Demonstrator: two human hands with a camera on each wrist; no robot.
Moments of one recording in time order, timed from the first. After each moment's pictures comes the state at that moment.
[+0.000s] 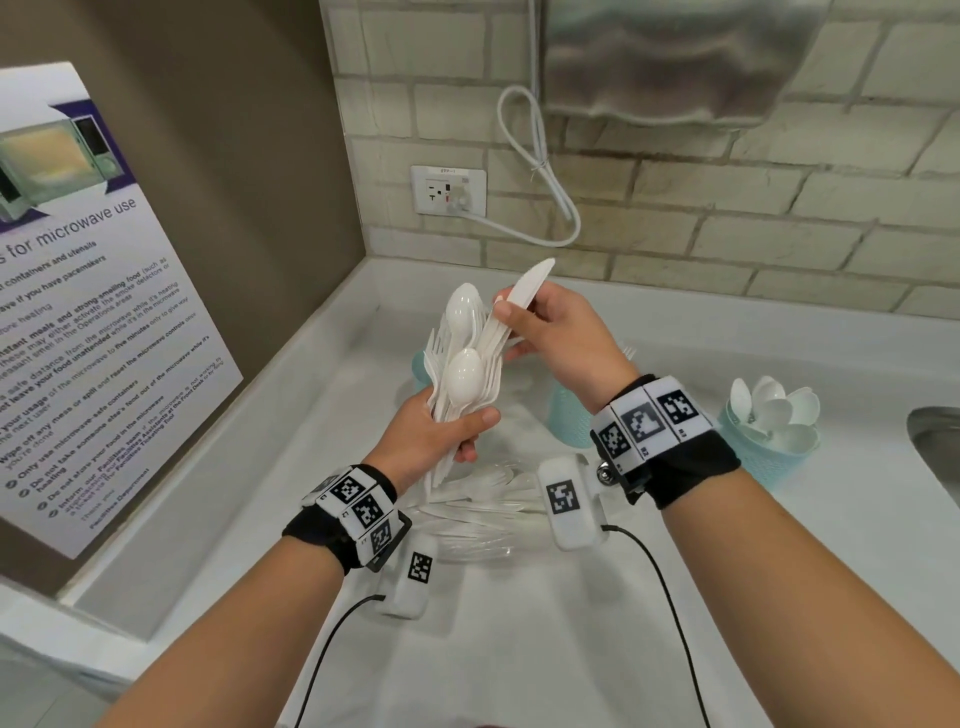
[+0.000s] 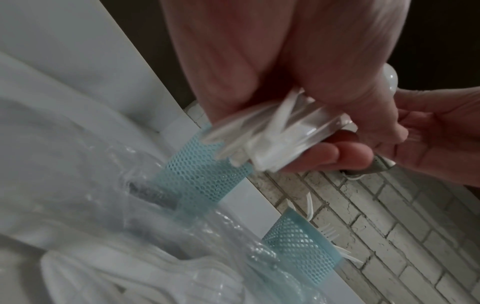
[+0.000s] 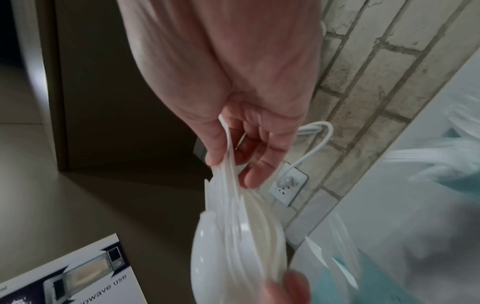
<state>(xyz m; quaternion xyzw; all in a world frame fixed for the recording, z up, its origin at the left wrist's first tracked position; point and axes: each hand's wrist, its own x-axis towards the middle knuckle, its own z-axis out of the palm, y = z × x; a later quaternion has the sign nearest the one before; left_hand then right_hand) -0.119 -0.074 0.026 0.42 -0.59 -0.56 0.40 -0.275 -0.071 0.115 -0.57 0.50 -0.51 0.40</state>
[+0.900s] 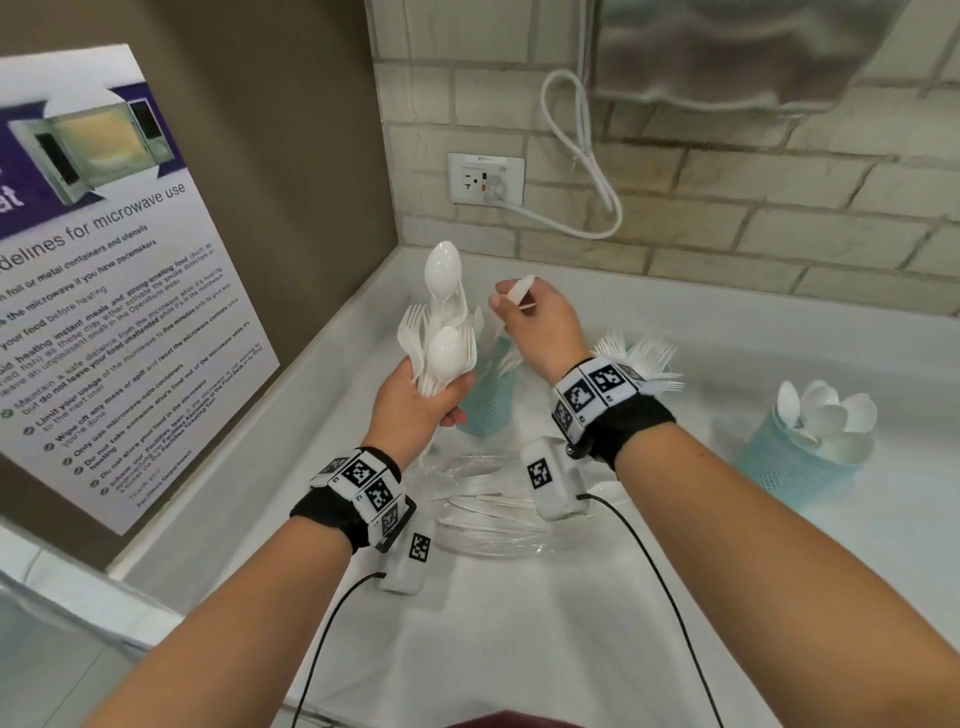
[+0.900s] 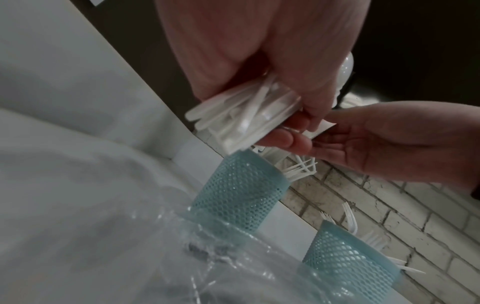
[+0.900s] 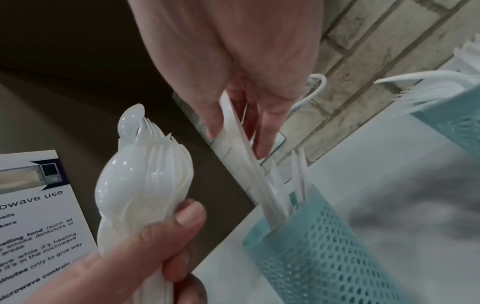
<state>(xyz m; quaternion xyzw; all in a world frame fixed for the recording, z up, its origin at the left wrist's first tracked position) -0.087 -0.099 0.019 0.49 -0.56 -0.46 0.49 -0.240 -0.134 0.074 -0.57 0.60 -0.49 0.27</state>
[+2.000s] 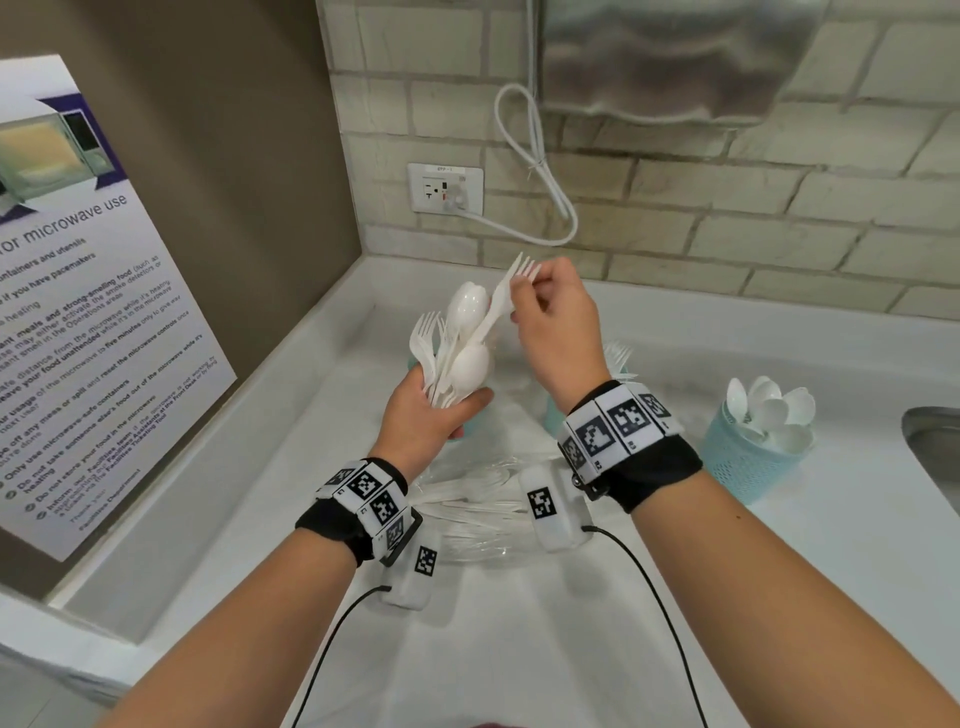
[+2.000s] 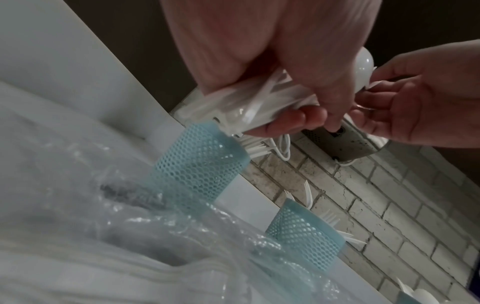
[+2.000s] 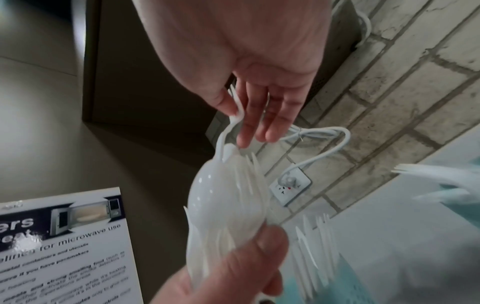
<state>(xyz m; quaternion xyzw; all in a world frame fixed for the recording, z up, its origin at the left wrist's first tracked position) -0.131 -0.086 0.022 0.44 -0.57 -0.48 0.49 -0.265 -0.082 0.104 -0.53 0.56 -0.60 0.21</state>
